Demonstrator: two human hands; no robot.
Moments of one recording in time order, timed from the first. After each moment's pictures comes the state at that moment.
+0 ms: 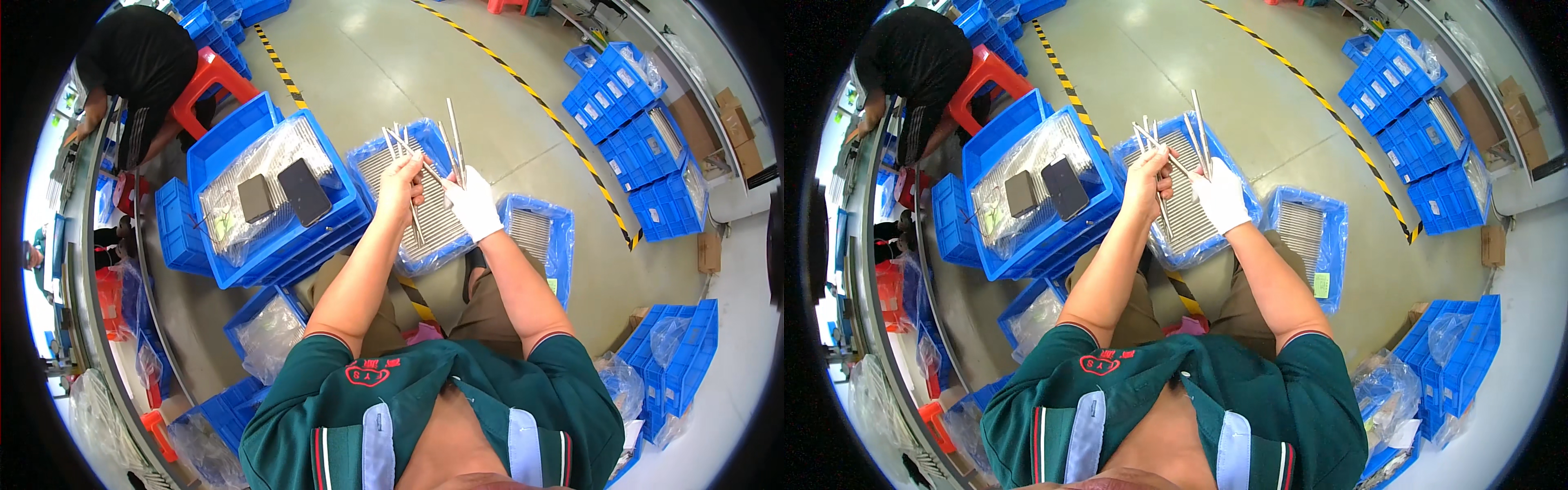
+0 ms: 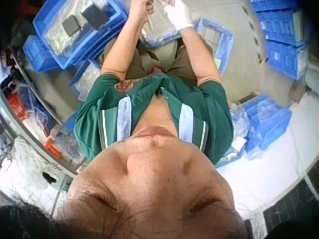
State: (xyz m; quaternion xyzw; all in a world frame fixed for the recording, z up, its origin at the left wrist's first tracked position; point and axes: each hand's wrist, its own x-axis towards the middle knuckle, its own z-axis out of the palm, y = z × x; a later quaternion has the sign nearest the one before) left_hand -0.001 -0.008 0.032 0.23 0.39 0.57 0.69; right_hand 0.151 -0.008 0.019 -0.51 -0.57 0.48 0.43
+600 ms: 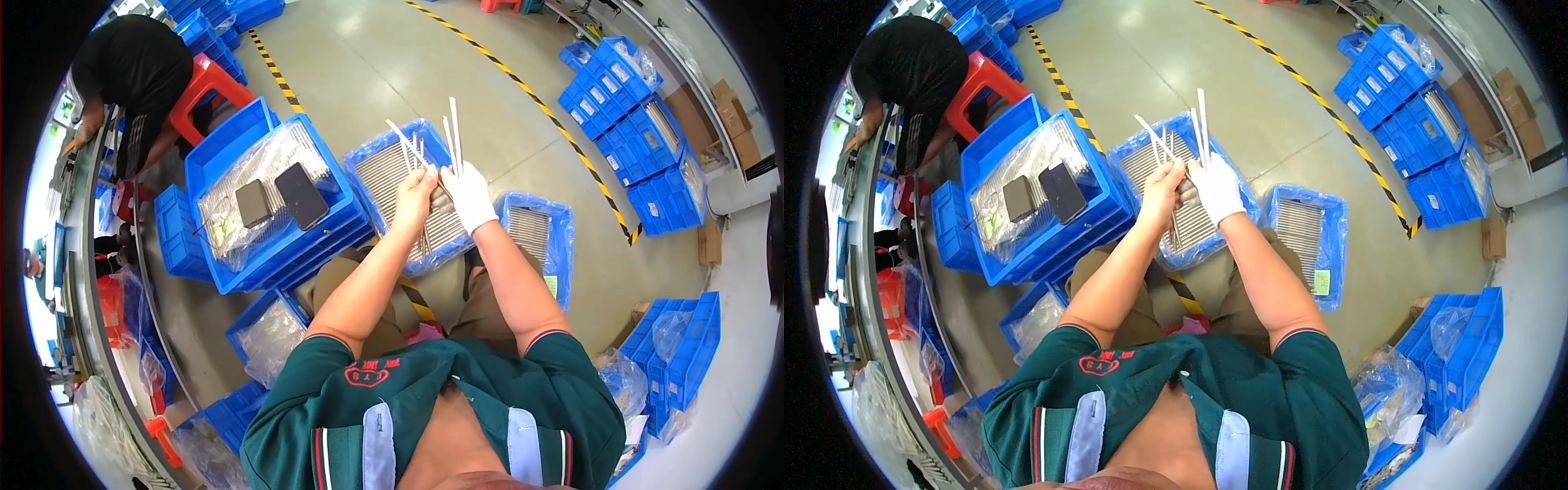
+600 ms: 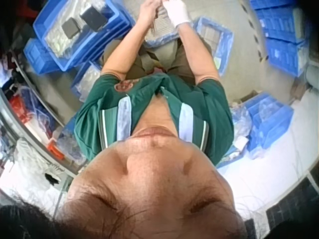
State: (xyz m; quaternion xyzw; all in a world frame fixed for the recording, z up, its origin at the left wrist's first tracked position) left_hand 0.030 -0.018 0.017 0.31 0.45 0.53 0.64; right_hand 0.143 -0.002 0.037 -0.56 -0.45 0.55 0.42
